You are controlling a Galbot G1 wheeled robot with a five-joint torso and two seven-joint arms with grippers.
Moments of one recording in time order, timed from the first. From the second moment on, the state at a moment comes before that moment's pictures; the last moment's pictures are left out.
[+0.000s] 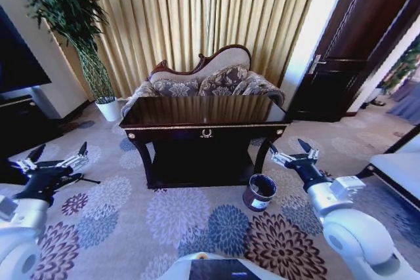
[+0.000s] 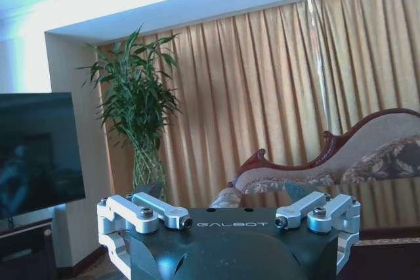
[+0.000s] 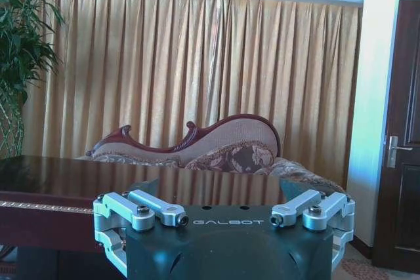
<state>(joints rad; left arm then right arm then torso) 1.79 -1.14 -1.29 -2.50 -0.65 0.35 -0.08 -1.71 0.98 0.84 2.48 0.60 -0.28 0.23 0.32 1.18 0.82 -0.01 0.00</state>
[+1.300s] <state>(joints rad) 1.79 -1.12 -1.29 -2.50 -0.66 0.33 -0.06 -1.71 0.99 0.81 2.48 0.58 -0.27 0.23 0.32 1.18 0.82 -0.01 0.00</state>
